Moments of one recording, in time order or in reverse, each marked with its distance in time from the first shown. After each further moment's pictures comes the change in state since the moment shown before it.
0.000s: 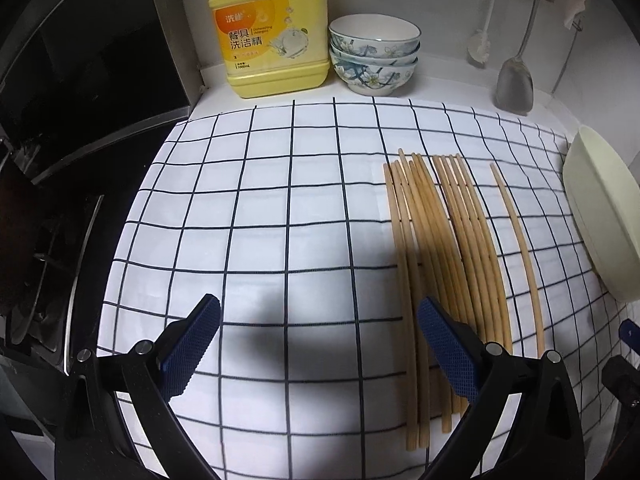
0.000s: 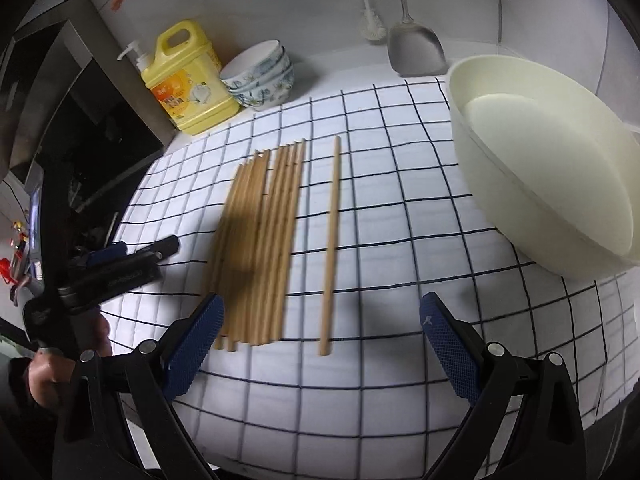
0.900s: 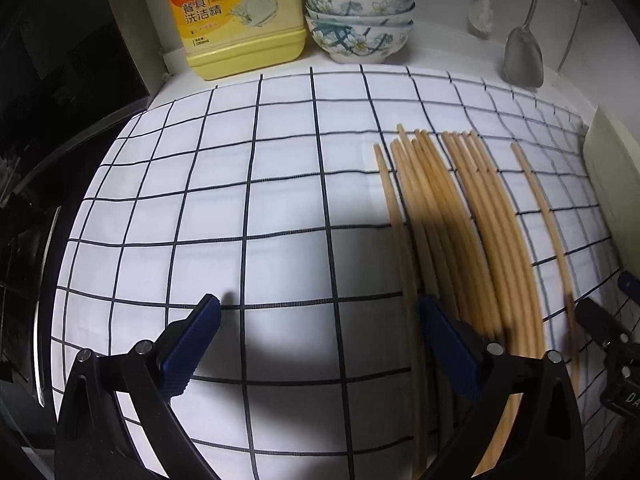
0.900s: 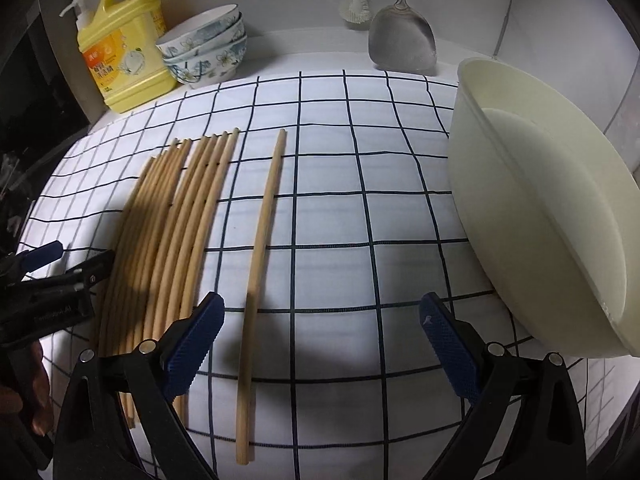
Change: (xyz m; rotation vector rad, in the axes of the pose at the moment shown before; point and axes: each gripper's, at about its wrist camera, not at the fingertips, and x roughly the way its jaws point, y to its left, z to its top) left arm 0.060 -0.014 0.011 0.053 0.035 -0.006; right arm 0.081 -0.009 0.032 -0.075 0.019 -0.233
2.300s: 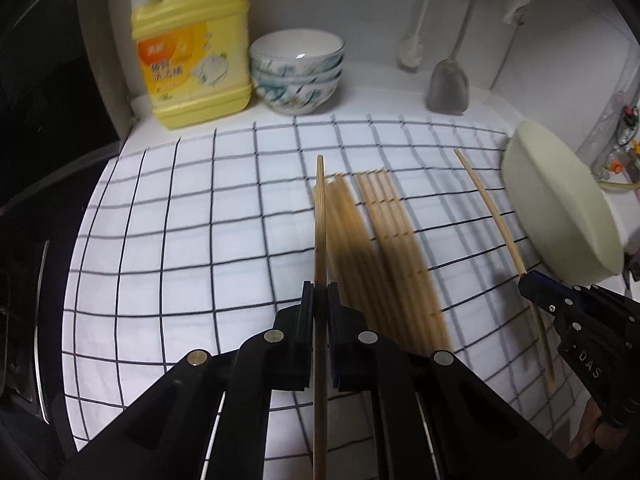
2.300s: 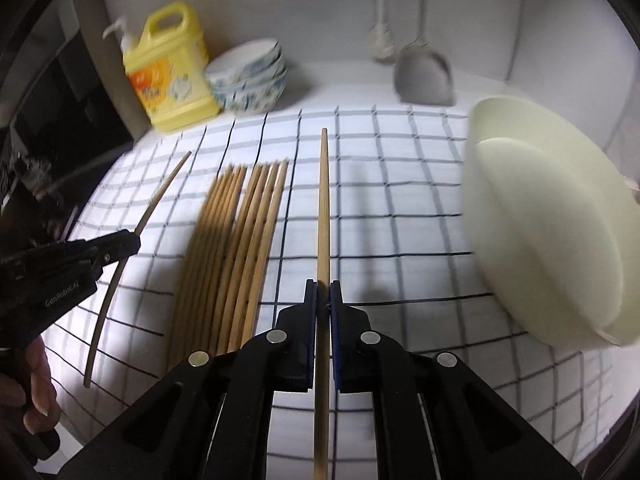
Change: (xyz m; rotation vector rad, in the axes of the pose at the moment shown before) left arm -0.071 -0.012 0.009 0.058 -0.072 -0.202; right arm -0.062 0.007 -0.004 0.006 -0.089 0.109
